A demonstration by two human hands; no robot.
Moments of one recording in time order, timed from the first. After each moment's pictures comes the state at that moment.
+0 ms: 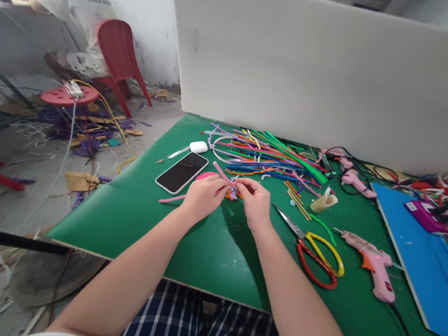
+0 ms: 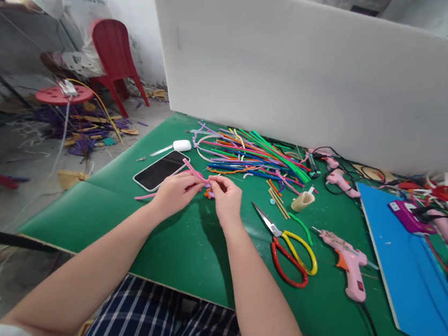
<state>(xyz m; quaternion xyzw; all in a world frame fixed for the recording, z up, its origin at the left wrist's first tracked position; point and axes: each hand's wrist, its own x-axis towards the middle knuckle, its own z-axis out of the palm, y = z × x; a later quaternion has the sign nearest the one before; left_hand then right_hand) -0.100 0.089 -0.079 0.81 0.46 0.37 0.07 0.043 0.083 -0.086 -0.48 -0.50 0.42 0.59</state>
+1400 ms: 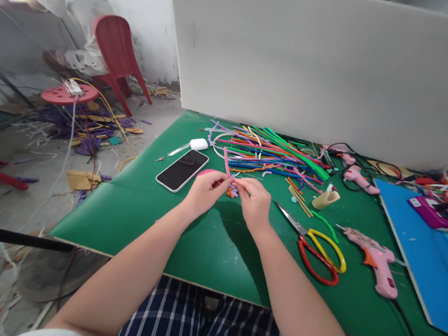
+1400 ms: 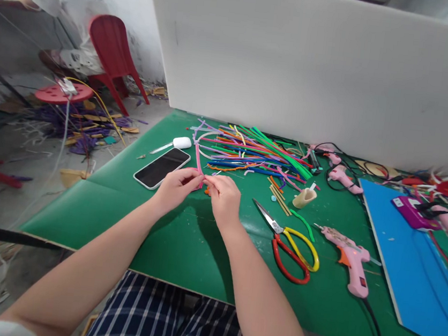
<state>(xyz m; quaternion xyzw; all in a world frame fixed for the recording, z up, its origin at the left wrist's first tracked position) -0.095 0.089 -0.075 0.71 0.46 0.44 0.31 0.048 0.075 -0.086 -0.46 -0.69 0.16 0.54</state>
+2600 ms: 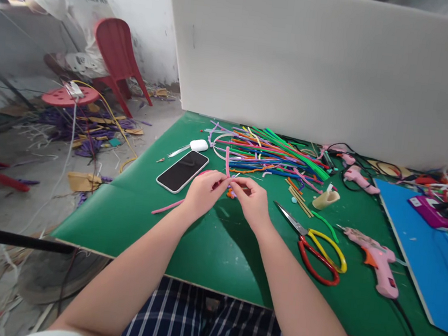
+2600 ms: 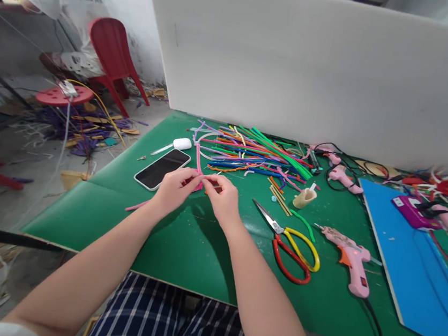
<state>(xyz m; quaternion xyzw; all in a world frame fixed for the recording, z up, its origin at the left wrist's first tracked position) -0.099 0.091 -0.076 0.76 0.47 0.42 0.18 0.044 0.077 -0.081 -0.47 -0.61 0.35 0.53</state>
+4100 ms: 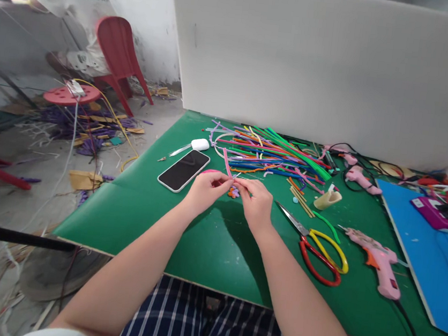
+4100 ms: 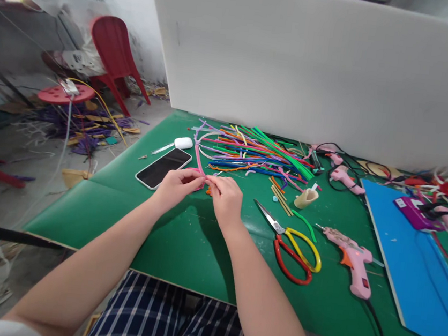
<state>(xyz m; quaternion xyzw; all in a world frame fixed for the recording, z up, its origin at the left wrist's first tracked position) -0.097 0.091 -0.075 0.67 0.46 0.45 0.38 0.049 0.075 -0.086 -0.46 -0.72 0.08 0.51</state>
